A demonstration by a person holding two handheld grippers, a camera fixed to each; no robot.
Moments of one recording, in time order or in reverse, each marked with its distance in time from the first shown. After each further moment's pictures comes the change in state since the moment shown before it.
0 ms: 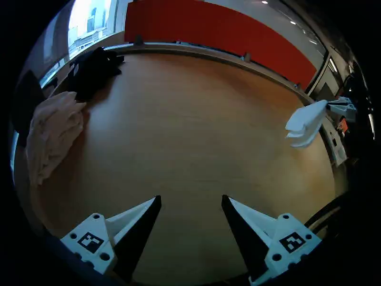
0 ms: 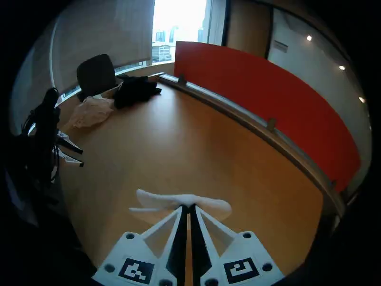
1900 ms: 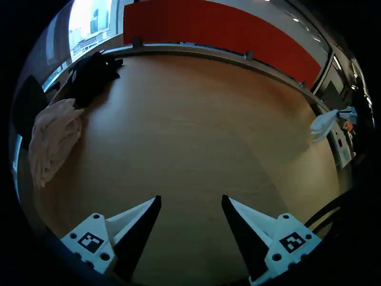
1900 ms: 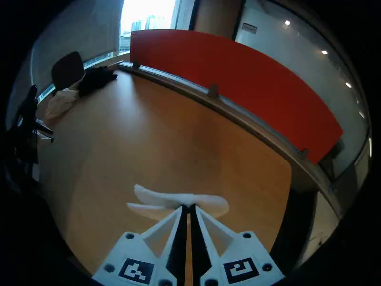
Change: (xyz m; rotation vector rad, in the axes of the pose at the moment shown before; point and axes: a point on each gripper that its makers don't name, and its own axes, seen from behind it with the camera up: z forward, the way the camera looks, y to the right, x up) left arm 0.014 0.022 0.010 0.058 -0.009 0.006; right arm -0.105 0.184 -0.075 -0.166 -0.109 0.079
